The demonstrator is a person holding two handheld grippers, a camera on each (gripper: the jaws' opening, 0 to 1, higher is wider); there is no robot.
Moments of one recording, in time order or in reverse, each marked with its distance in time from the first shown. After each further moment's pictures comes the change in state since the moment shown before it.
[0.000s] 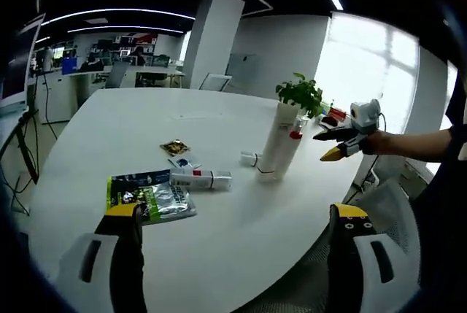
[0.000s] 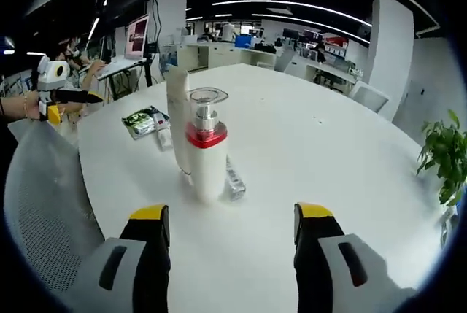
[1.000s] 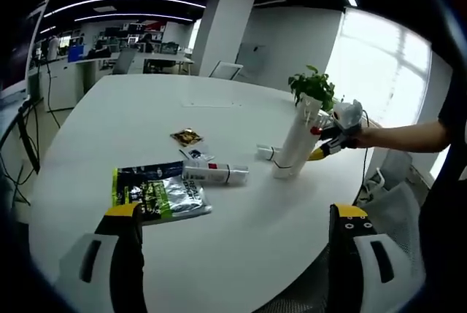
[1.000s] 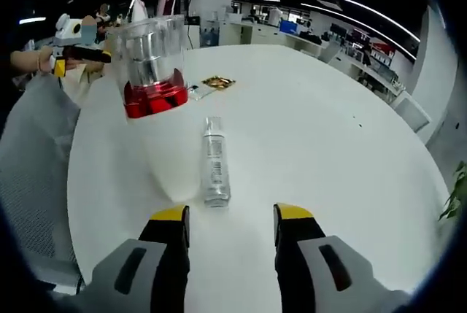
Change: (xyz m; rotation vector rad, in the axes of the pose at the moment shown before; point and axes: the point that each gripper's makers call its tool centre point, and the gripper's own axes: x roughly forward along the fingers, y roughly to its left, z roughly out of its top) left arm 0.018 0.029 -0.004 -0.041 0.067 0.039; right arm 0.084 -0.017 -0.015 -0.184 0.088 0.216
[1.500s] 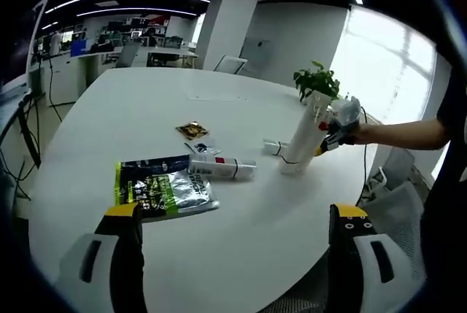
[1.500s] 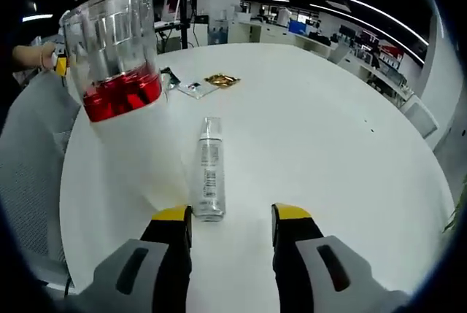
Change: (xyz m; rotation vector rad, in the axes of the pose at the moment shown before) left arm 0.005 0.010 -0.006 -0.015 0.031 0.015; right arm 0.023 -0.006 0.004 -0.027 -0.008 0.049
